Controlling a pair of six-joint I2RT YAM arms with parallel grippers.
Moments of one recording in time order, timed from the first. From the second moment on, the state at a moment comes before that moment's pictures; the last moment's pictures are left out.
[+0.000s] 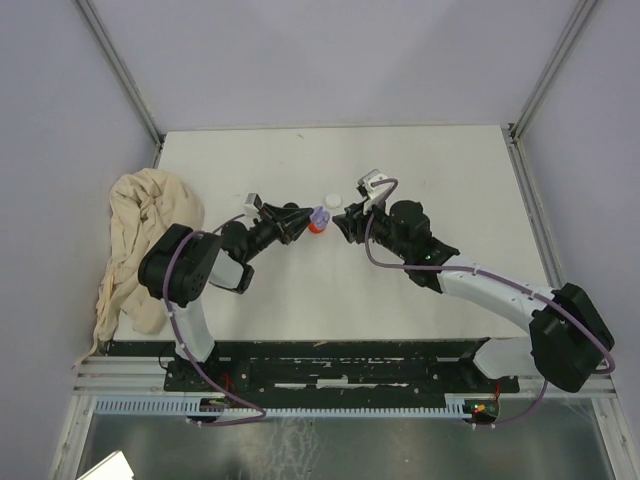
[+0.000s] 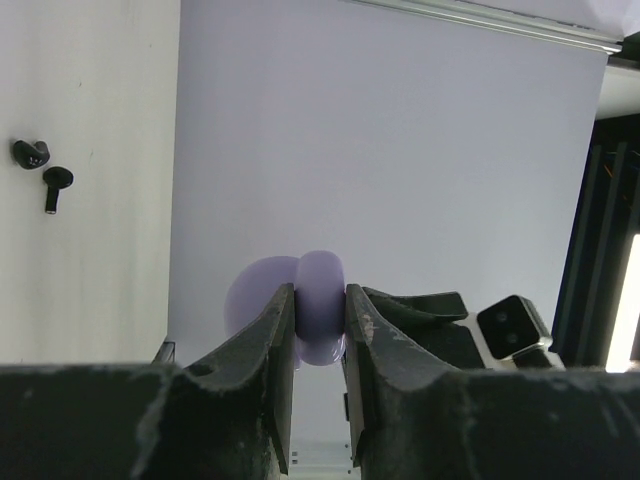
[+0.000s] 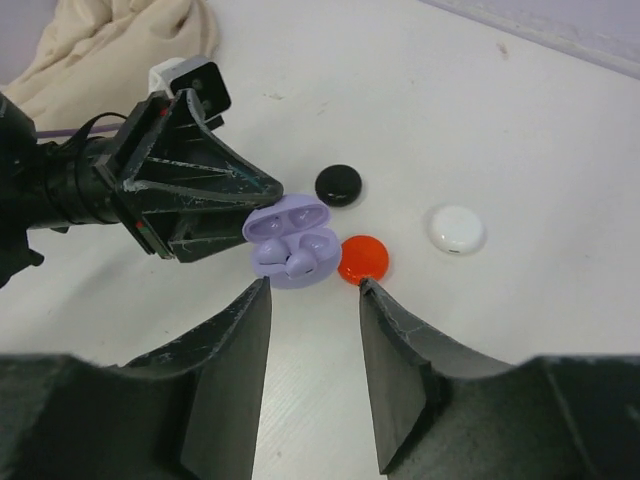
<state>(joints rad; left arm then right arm) -0.32 1.87 0.50 1.51 0.52 -1.80 0.72 1.33 0.74 0.47 -0.06 0.10</state>
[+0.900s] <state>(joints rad) -0.36 1.51 0.45 0.97 0.34 -1.45 0.81 1.63 1.19 -0.23 0.27 0.19</state>
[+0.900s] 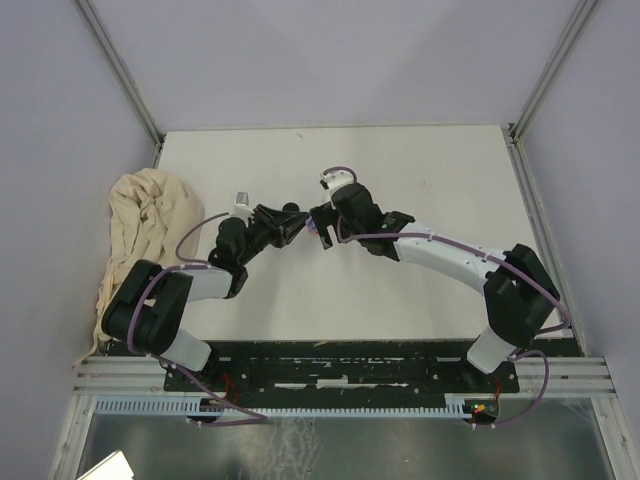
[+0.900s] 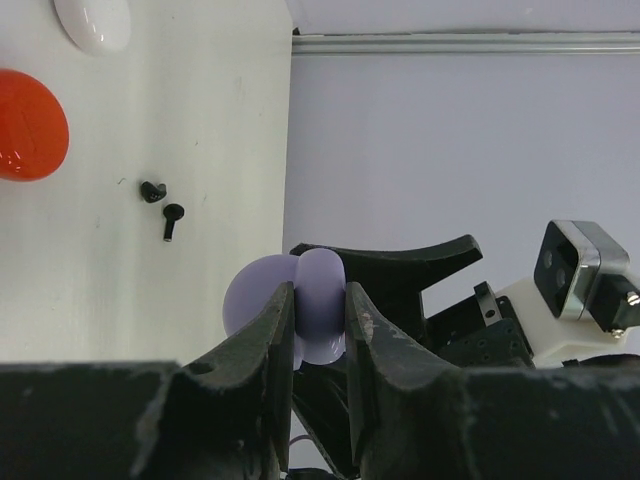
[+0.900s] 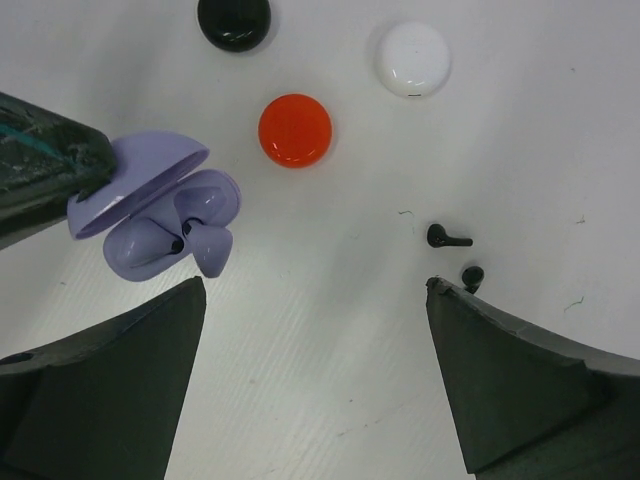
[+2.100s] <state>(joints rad) -0.43 1.53 0.50 0.85 0.12 -1.58 0.82 1.57 0.85 0.20 0.26 0.16</state>
